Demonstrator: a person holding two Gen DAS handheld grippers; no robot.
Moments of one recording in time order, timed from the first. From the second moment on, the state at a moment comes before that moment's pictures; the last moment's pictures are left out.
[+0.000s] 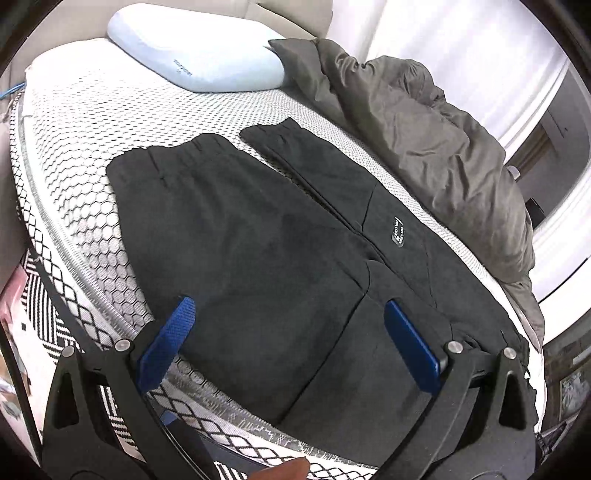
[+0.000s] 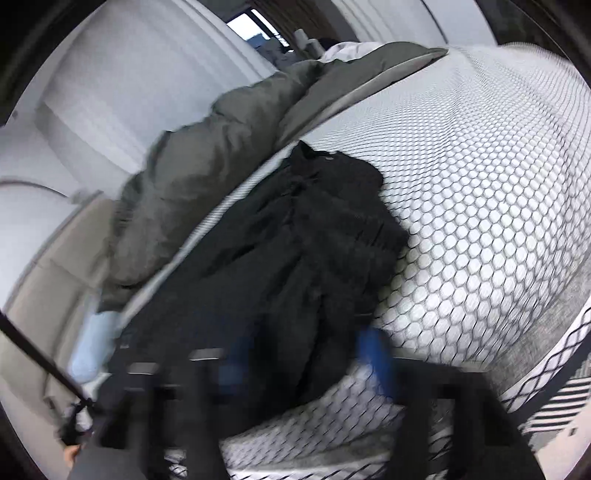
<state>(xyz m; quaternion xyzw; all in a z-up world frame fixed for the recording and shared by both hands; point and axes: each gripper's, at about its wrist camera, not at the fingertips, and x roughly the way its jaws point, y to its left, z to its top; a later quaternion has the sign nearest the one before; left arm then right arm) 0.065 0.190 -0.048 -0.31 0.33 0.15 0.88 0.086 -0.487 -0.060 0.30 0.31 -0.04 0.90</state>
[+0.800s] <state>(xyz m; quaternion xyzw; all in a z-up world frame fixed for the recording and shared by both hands) 0.024 0.255 -0.084 -0.49 0.31 0.09 0.81 0.049 -0.496 -0.068 0.32 0.29 -0.01 0.90</state>
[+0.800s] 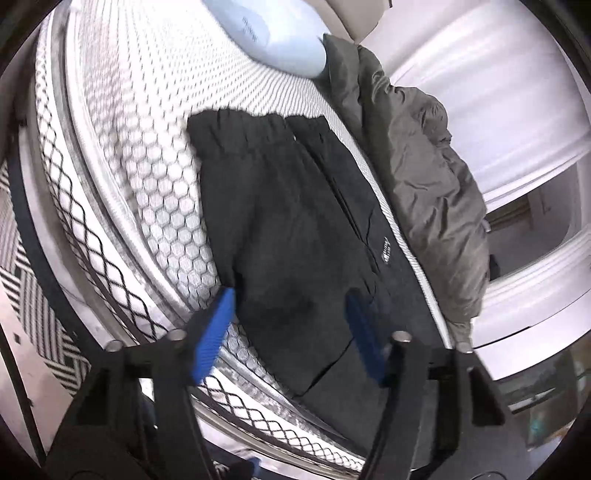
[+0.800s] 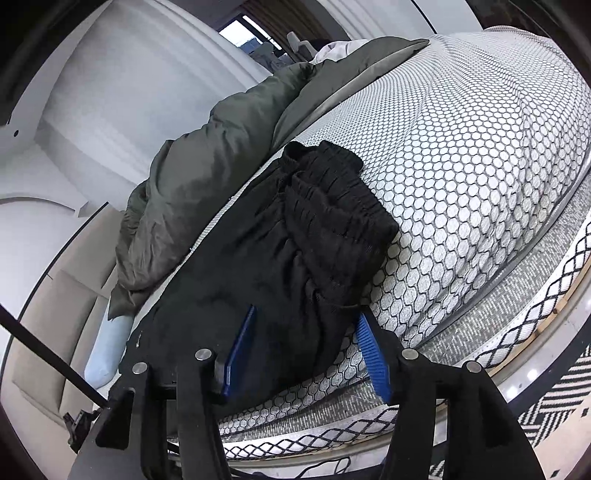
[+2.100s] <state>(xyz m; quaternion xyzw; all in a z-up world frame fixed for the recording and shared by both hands) 0.069 0.260 -0.079 -0.47 0.30 0.12 0.82 0.055 -0.501 -0.071 0.35 0.28 0.00 0.90</state>
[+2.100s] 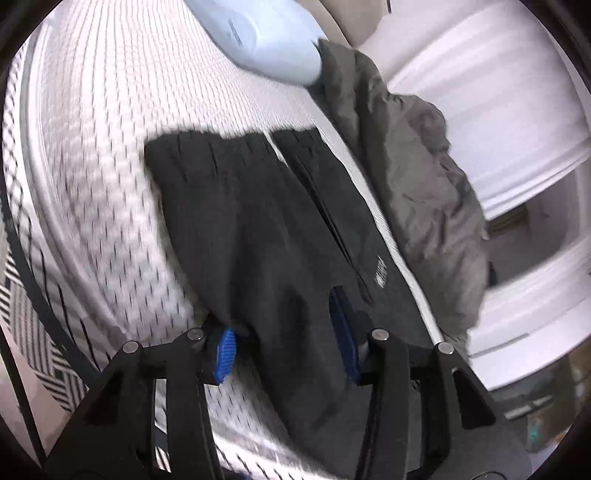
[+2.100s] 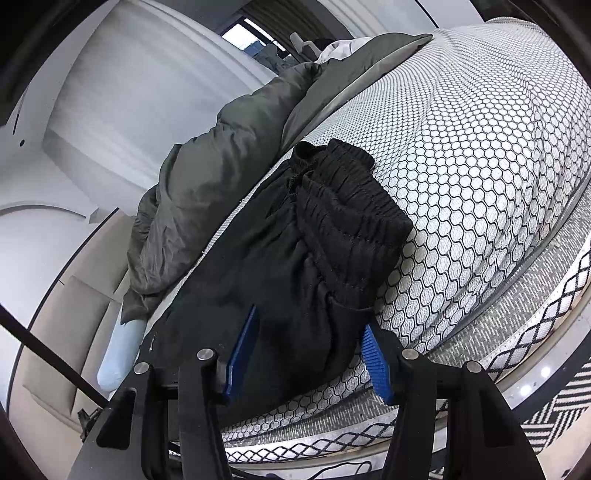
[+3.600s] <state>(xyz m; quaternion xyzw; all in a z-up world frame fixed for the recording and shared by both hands) 0.412 0.305 0.006 -0.34 0.40 0.22 0.82 0.392 -0.471 0.063 0.23 0.34 -0.08 0.91</state>
